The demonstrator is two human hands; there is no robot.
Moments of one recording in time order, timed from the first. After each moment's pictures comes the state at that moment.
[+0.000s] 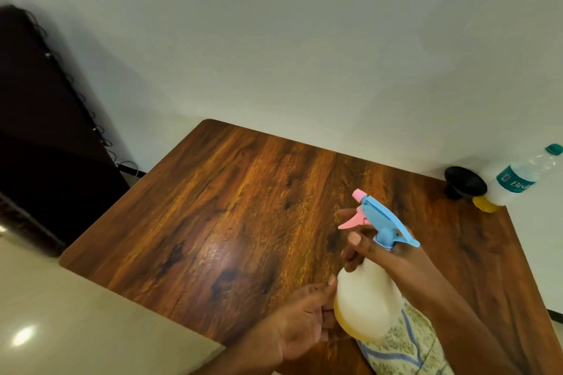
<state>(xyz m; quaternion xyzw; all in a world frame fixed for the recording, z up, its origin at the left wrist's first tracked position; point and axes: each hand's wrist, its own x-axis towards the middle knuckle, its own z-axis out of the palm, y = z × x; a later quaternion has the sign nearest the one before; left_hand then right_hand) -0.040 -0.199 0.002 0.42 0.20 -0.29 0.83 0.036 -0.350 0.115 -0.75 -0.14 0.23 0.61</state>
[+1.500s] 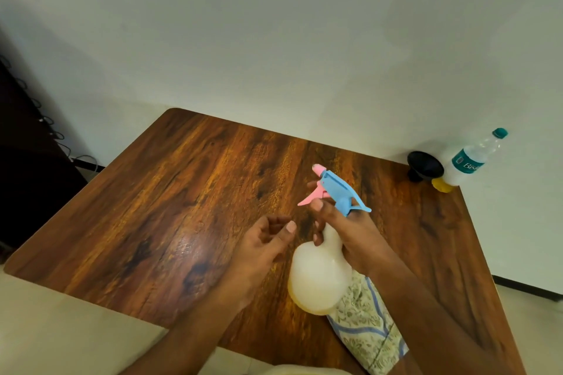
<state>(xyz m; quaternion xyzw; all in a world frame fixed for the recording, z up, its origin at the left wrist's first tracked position) -0.015 -0.165 0.041 0.62 0.16 -0.05 0.77 0.051 -0.329 0.102 -0.67 -0.09 0.22 0.70</state>
